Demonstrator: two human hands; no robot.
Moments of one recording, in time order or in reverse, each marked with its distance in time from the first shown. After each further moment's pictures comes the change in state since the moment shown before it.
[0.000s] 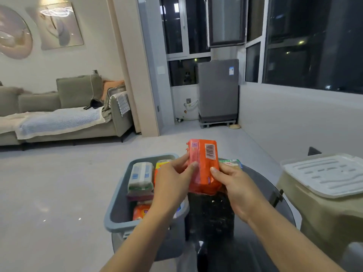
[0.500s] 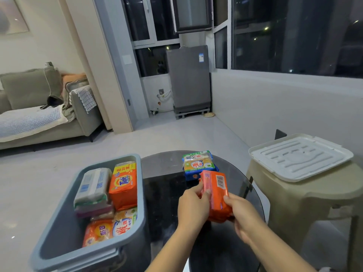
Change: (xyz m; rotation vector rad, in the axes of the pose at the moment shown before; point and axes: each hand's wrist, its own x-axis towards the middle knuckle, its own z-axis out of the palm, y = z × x) left_hand 0.020 -0.084 0.135 0.295 -0.196 -0.193; right_hand 0.017 0.088 -0.099 0.087 0.340 0.347
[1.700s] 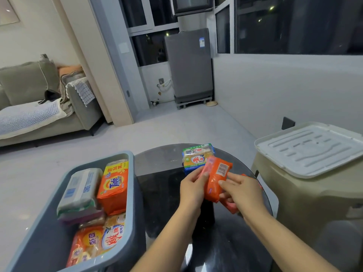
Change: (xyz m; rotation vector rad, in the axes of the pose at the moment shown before) left_hand 0.072 -0.021 0.023 -0.595 0.011 -0.153; right_hand 0.050 -0.014 -0.001 -0.237 0.138 -0.269
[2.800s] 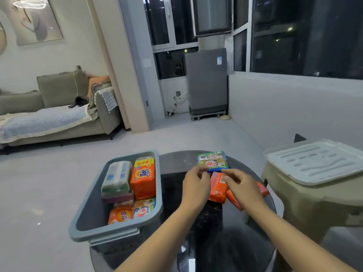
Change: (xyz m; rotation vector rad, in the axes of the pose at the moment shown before) left_hand -0.072 0.050 -0.026 0.476 0.114 0.284; right_hand -0.038 -0.029 0.004 -0.240 -0.087 -0.368
